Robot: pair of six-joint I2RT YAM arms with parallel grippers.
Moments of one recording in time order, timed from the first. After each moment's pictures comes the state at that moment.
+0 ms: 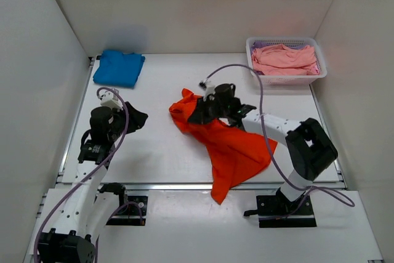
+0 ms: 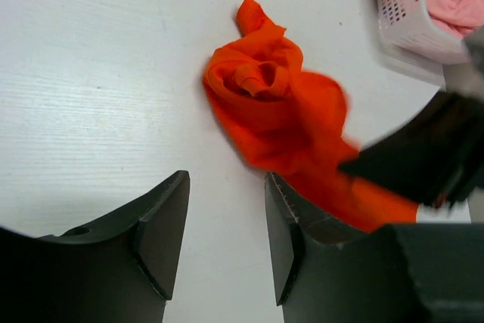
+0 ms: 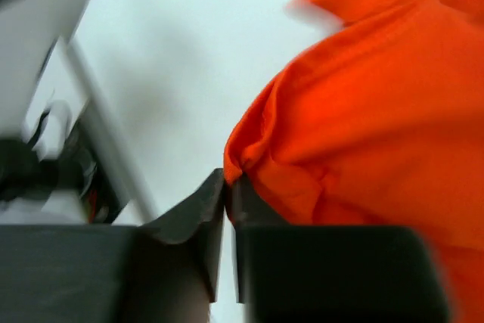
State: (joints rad) left arm -0.10 0.75 0.62 -0.28 0.22 -0.51; right arm 0.61 1.67 1.03 0.12 -0.48 0.47
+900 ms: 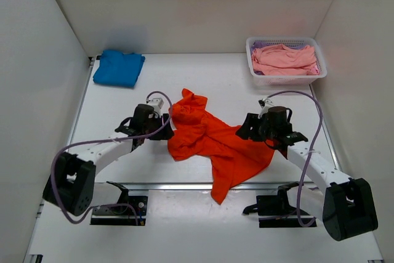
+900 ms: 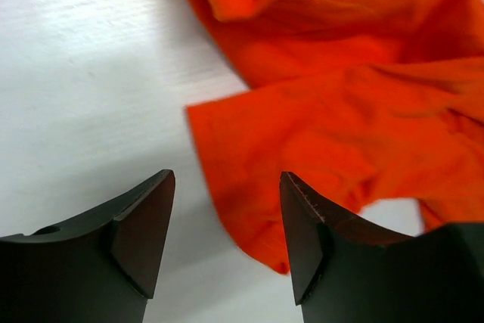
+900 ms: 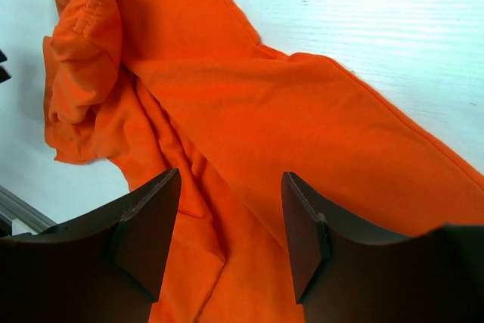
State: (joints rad) left arm -0.41 1.27 0.60 -0.10 0.14 -0.38; right arm 0.26 1.07 0.53 -0.14 -0.33 0.39
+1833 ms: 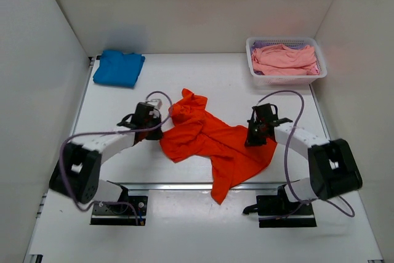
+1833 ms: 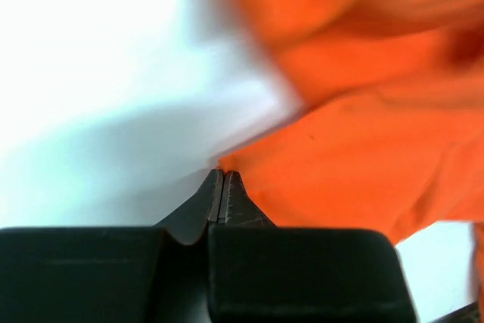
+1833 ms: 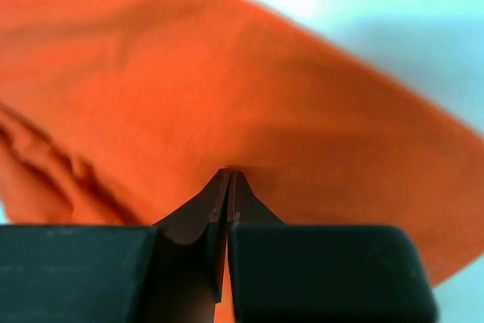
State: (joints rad) left arm -0.42 1.49 0.70 -0.12 0.10 -0.31; right arm 0.29 1.33 0.62 -0.35 -0.15 0.40
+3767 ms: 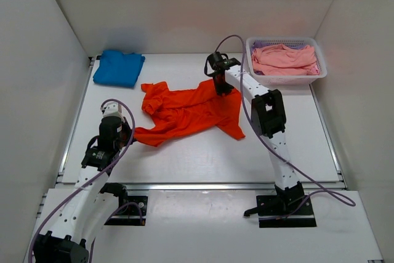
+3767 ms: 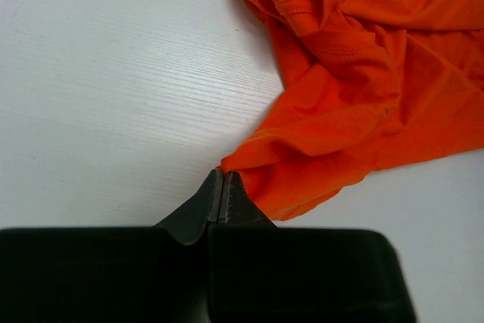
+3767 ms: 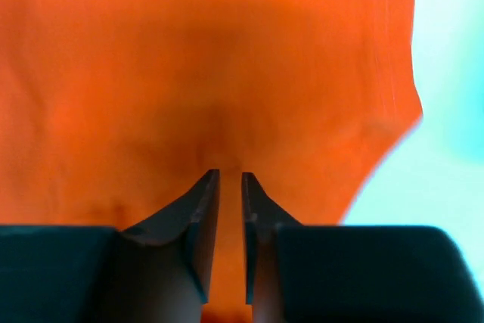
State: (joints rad) left arm -0.19 0.69 0.55 -0.46 -0.16 -0.40; right arm 0.44 2.47 2.27 -0.95 0.23 0.21
